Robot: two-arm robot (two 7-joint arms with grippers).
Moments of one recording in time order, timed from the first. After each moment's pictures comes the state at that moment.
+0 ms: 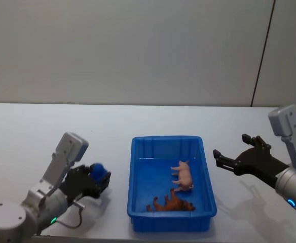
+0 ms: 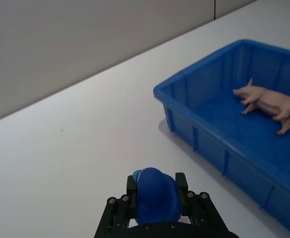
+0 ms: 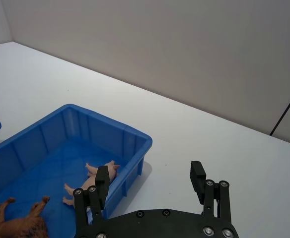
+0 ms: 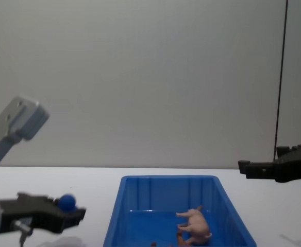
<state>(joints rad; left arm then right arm) -0.28 0.45 0.35 -1.40 -0.24 0.23 -0.29 0.20 0.28 -0.21 -1.58 0.15 0.29 0.34</state>
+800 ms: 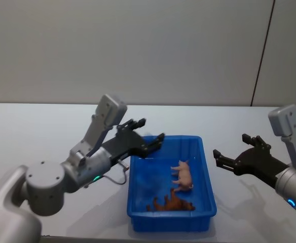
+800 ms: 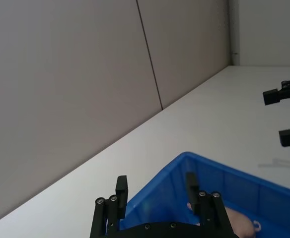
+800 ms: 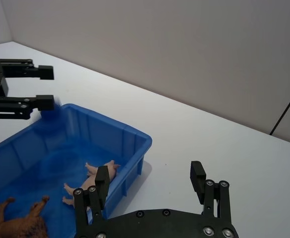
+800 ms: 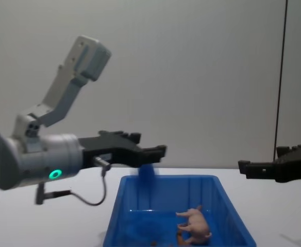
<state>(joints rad) -0.53 0.27 0.40 -1.17 -0.20 0.00 -0.49 0.20 0.28 -0.21 -1.58 0.15 0.29 0.34</state>
